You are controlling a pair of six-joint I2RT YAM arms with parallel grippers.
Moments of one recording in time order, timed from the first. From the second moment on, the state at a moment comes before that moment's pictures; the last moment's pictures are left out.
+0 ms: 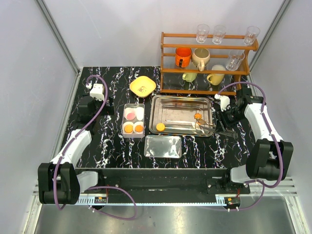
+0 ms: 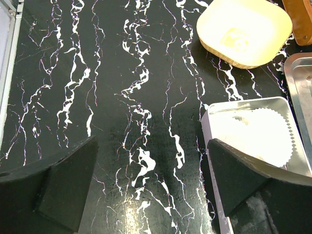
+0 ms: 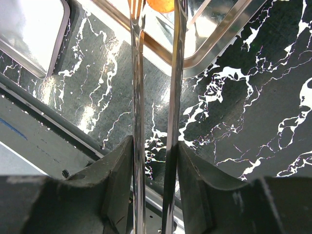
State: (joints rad) left arm -0.01 1.15 0.66 0.12 0.08 0.05; right arm -0.12 1.42 1.12 -1.09 -0.46 -0.58
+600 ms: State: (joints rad) left arm -0.01 1.15 0.66 0.12 0.08 0.06; right arm -0.12 1.42 1.13 -1.11 -0.47 -0.58
